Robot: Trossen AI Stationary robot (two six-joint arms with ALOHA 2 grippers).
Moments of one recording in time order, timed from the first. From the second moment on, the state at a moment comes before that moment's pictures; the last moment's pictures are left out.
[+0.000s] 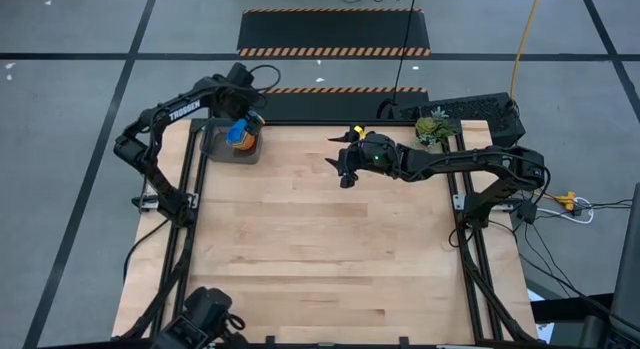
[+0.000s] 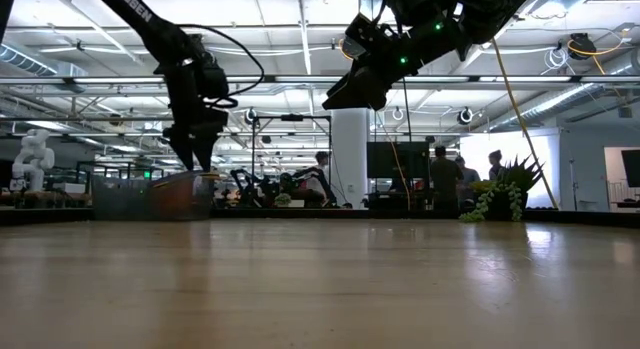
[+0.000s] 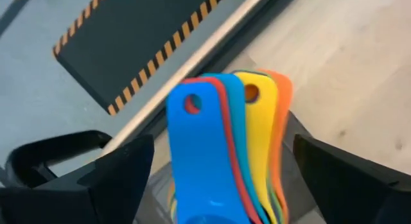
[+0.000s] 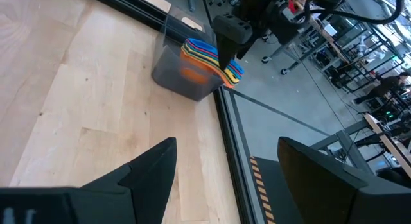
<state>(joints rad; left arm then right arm) 1.02 1.66 1.27 -0.82 -0.01 0.26 -0.24 1.53 0.91 0.28 0.21 -0.60</state>
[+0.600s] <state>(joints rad) 1.00 1.66 1.24 -0.77 0.06 0.29 -0.24 1.53 0.91 0.28 0.20 -0.60</state>
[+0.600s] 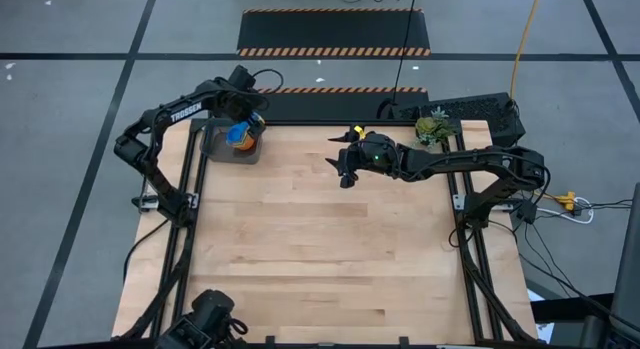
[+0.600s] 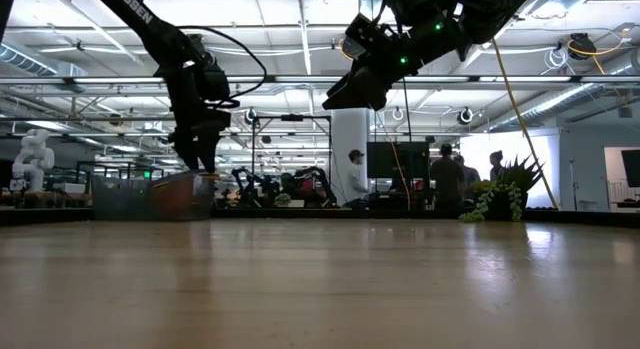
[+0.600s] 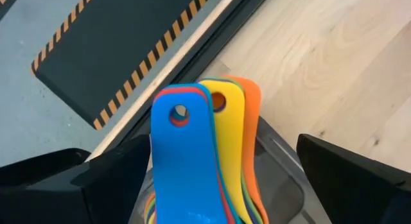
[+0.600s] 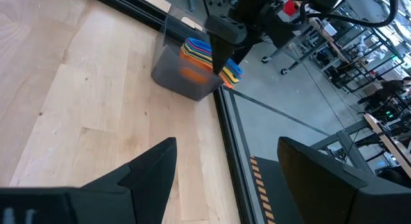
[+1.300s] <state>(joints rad) 0.98 1.66 1.24 -0.80 0.08 0.38 -0.24 1.53 0.91 0.28 0.20 -0.60</state>
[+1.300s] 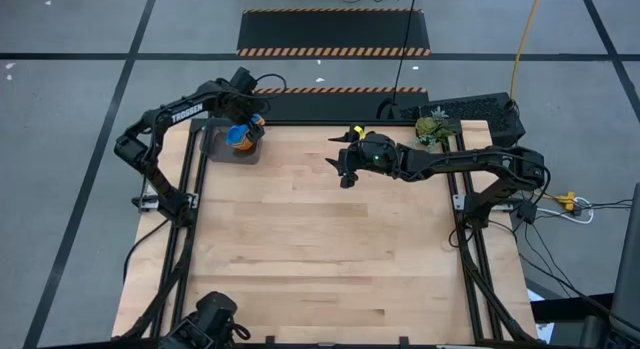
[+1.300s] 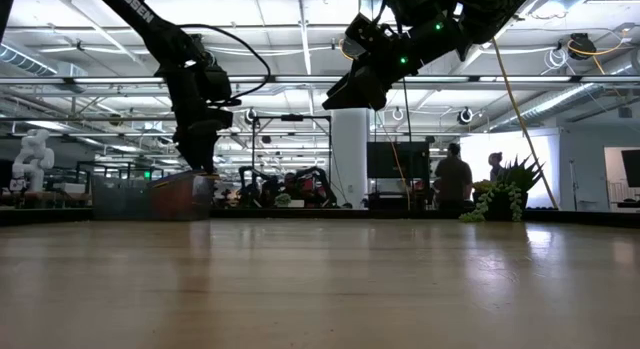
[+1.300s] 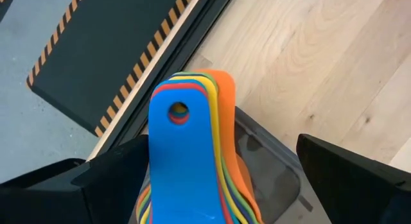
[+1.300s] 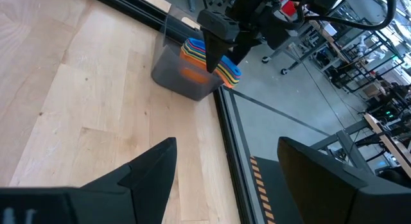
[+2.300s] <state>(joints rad) 0.98 1.65 1.14 -0.70 0.04 0.43 -0.24 1.53 0.91 0.27 0.21 -0.60</state>
